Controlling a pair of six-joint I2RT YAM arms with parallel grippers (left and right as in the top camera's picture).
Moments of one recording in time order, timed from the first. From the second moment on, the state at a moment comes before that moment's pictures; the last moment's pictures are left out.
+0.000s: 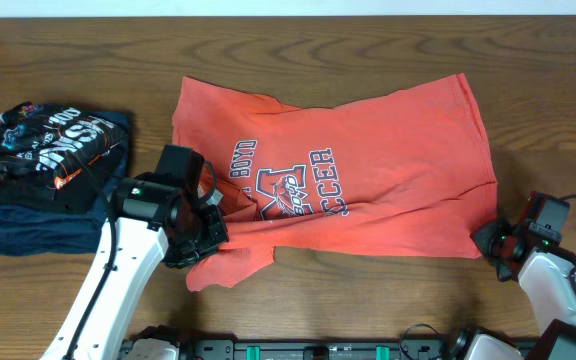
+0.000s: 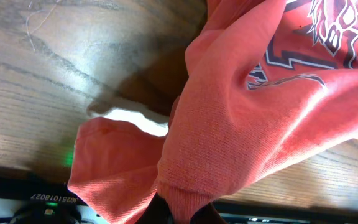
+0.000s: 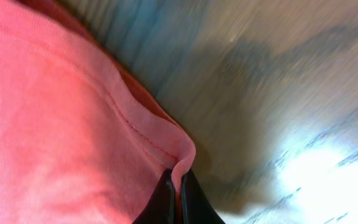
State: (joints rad) left arm -0.22 1.24 0.96 -1.25 0.21 -0.59; right arm -0.43 1.29 0.45 -0.40 -0.08 0.57
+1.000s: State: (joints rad) left arm -0.11 1.20 1.93 -1.36 0.15 -0.43; right arm -0.52 1.19 1.80 -1.20 -0.20 0.30
